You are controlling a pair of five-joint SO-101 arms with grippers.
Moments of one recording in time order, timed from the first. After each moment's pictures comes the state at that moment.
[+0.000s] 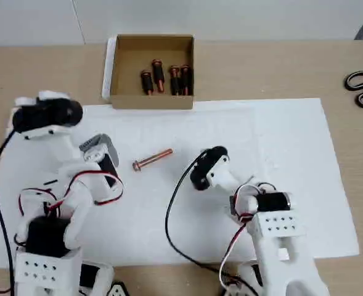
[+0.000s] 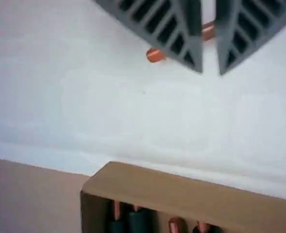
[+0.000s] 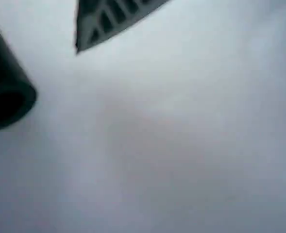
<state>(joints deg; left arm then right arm) 4.8 -63.8 44.9 64.5 26.6 -8.4 -44.6 64.8 58.8 42.6</state>
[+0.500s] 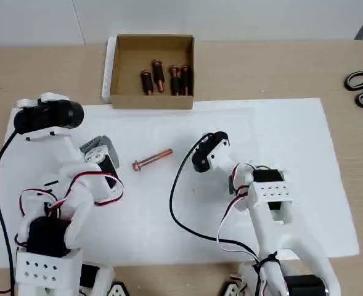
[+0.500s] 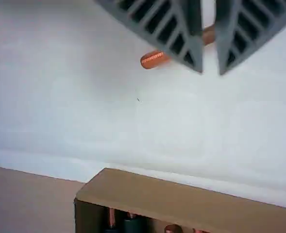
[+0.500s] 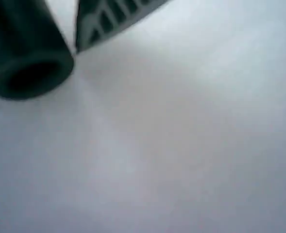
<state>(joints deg) 4.8 -63.9 45.5 64.4 26.6 -7.2 -23.0 56.4 48.1 42.7</state>
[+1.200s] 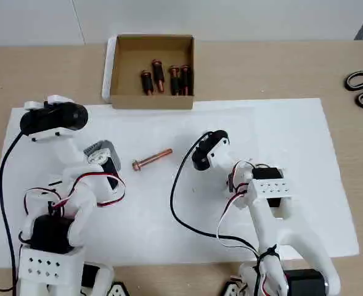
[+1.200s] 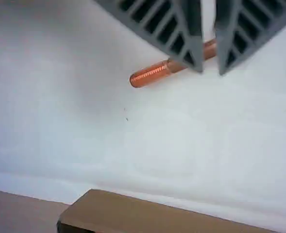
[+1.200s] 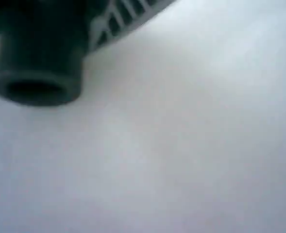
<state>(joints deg) 4.8 -63.9 48.3 64.0 26.6 -7.1 -18.6 55.0 46.0 42.7</state>
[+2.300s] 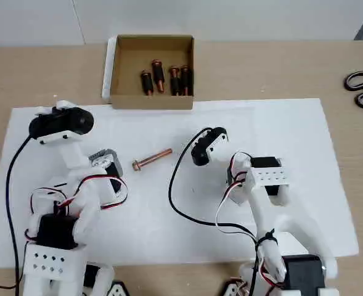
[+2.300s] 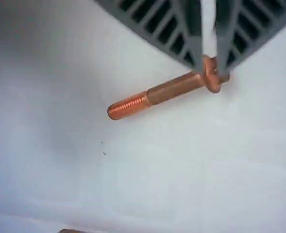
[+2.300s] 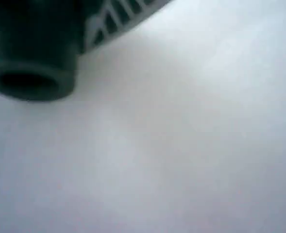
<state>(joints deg) 4.8 -63.9 53.0 64.0 26.6 -7.1 -9.9 48.0 50.7 42.7</state>
